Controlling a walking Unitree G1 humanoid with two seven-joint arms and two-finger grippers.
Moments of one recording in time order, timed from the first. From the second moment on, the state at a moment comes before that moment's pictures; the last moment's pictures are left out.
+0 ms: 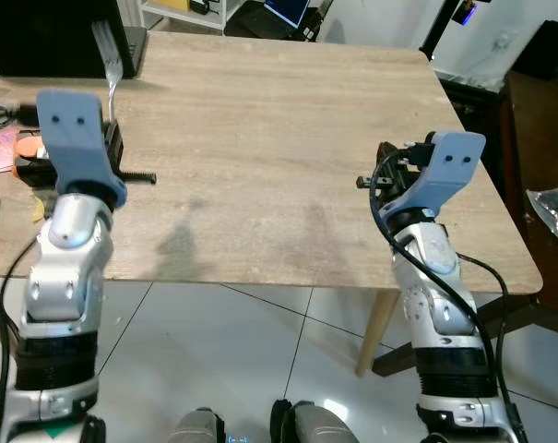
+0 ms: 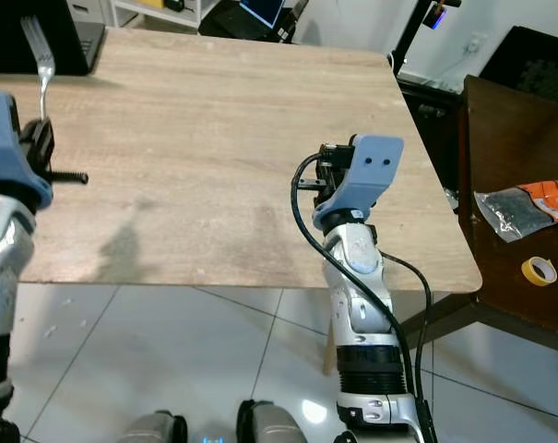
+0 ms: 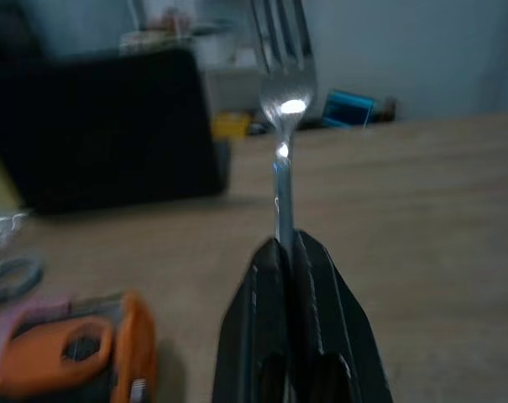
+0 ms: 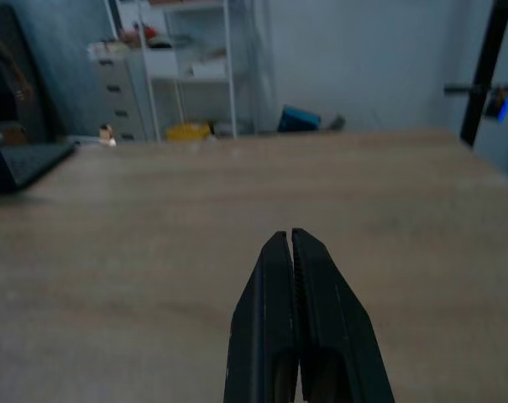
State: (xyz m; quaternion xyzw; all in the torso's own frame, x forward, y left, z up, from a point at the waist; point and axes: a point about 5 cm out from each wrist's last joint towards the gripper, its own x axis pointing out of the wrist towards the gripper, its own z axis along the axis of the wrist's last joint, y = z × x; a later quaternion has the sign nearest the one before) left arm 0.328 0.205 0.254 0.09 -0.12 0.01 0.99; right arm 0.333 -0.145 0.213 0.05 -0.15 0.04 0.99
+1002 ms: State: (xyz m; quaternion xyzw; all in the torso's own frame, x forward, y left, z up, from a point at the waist) left arm 0.397 0.200 0.201 0.11 0.14 -0.10 0.98; right arm 0.346 -0.131 0.254 0.01 -0.22 0.07 0.97
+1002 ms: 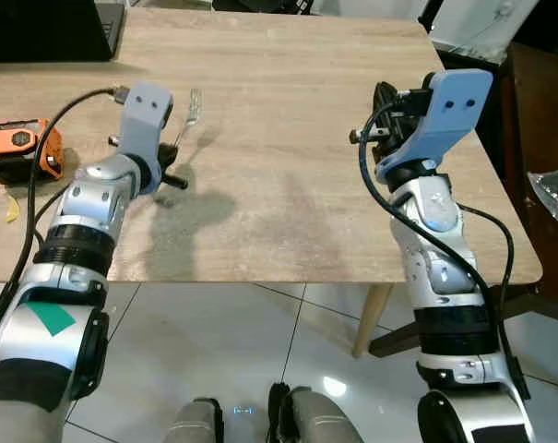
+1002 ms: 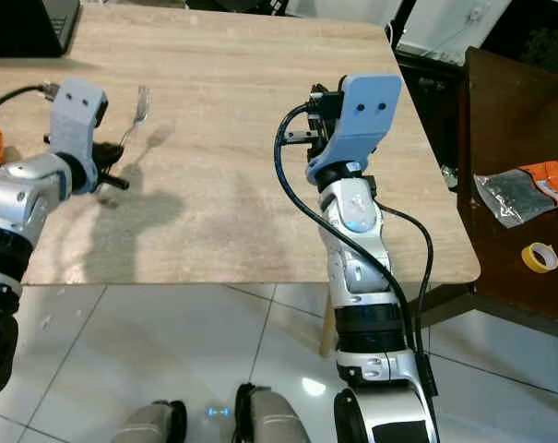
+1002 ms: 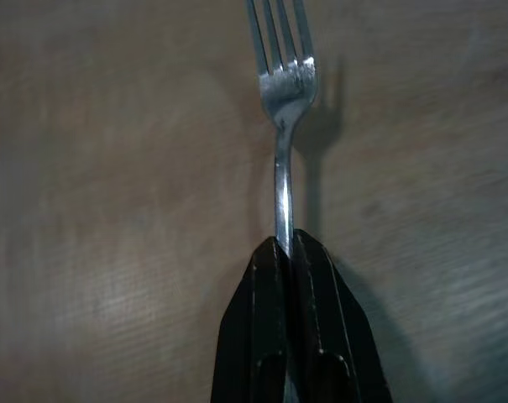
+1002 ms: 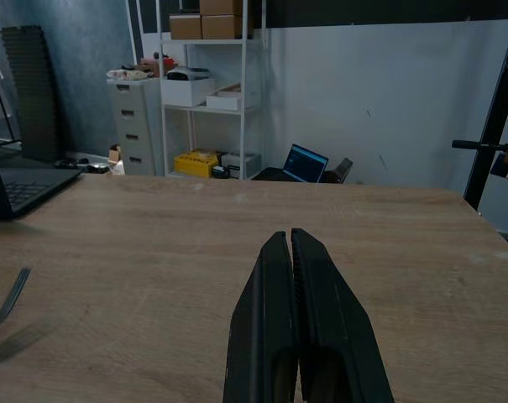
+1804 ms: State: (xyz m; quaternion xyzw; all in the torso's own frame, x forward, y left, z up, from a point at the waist) left arm 0.395 0.219 0.187 0.09 0.16 -0.03 0.98; right arm 0.347 -0.136 0.243 0.02 -0.21 0.06 0.98
